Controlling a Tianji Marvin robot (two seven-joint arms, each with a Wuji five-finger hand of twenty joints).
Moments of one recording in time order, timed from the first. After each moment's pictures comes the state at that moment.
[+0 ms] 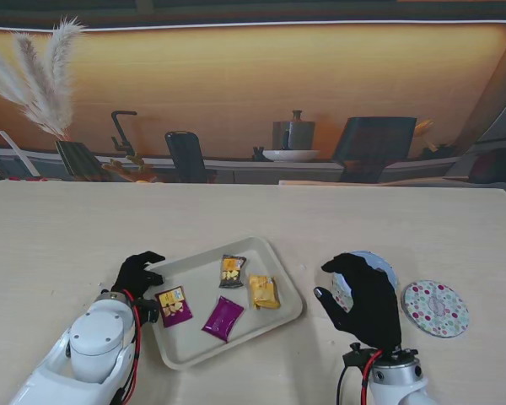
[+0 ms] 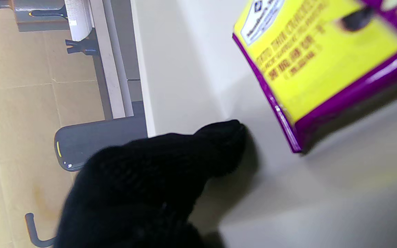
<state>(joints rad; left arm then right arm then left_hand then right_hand) 1.71 -1.24 -1.36 -1.64 -0.15 0.25 0.26 -2.05 -1.17 1.31 -1.80 -0.93 -0.24 -0.83 1.13 -0.77 1.18 -0.15 0.77 0.16 0.91 0.92 0.96 0.41 0.53 1.18 0.89 0.57 1.02 1.01 0.81 0.68 1.56 0.92 0.38 -0.42 0.90 -0.10 0.63 0.10 0.76 0.36 0.58 0.17 0.67 0.34 0.74 0.28 0.75 0.43 0.45 0.45 1.29 0.65</state>
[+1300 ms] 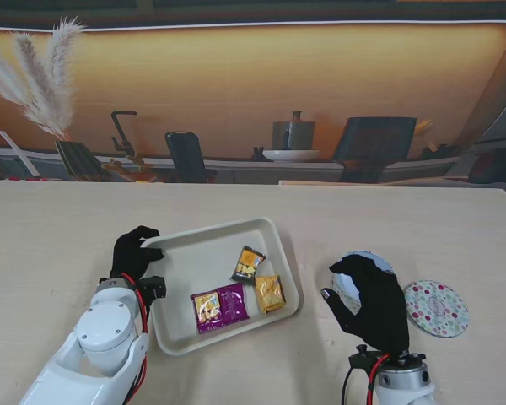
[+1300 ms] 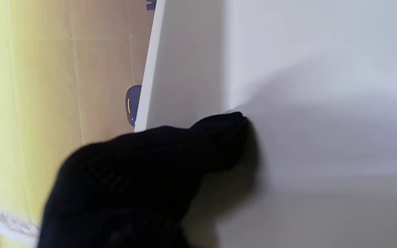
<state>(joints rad) 1.70 -1.29 -1.33 -1.75 -0.25 0.16 0.50 -2.08 -1.17 1.34 -1.81 -0.95 -0.24 -0.86 1.07 -0.91 1.28 -0.15 0.85 0.09 1.10 1.01 1.02 0.40 0.59 1.18 0.96 0.59 1.11 0.99 1.01 0.70 1.73 0.80 0.38 -0.42 0.90 -0.10 0.63 0.10 0.76 0.36 0.58 0.17 0.67 0.34 0.74 0.28 0.75 0.43 0.44 0.45 1.29 0.64</state>
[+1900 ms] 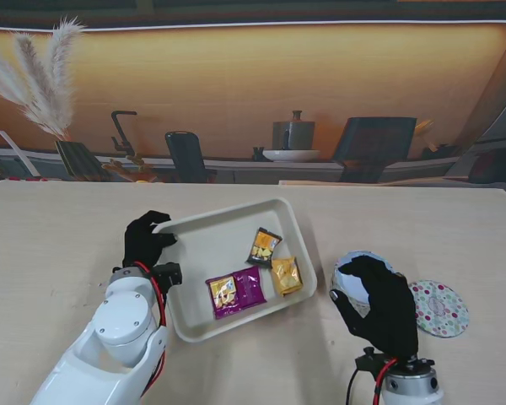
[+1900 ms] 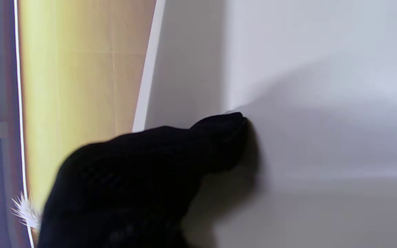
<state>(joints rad) 1.66 -1.32 -1.24 -1.81 -0.26 0.16 0.61 -2.11 -1.17 1.36 -1.82 -0.96 -0.24 -0.90 1.07 -0.91 1.29 -0.15 0.85 0.09 1.11 1.01 1.02 0.40 0.59 1.18 0.96 0.59 1.11 0.97 1.01 0.70 1.75 0.80 0.38 -0.42 0.90 -0.10 0.63 0.10 0.76 0.36 0.58 0.17 0.67 0.34 0.74 0.28 0.75 0.43 0.44 0.45 1.29 0.64</state>
